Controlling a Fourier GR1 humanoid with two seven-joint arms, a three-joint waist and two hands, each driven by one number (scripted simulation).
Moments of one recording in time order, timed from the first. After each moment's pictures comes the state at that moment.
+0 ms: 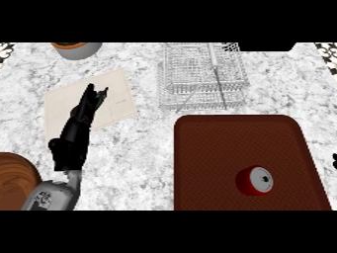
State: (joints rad) left arm -0.16 0.18 -0.22 -1.54 0.00 0.33 0.04; right arm 0.24 -0.71 -0.27 -2.40 -0.19 0.75 0.59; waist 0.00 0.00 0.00
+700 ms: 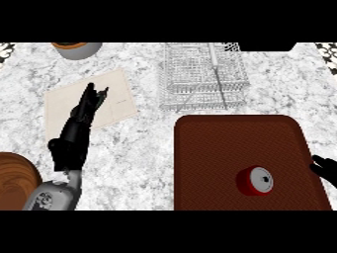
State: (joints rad) left arm -0.16 0.15 -0.20 -1.56 -0.04 0.30 0.06; right arm 0.20 -0.61 -0.15 -2.43 0.13 0.84 0.50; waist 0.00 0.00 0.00
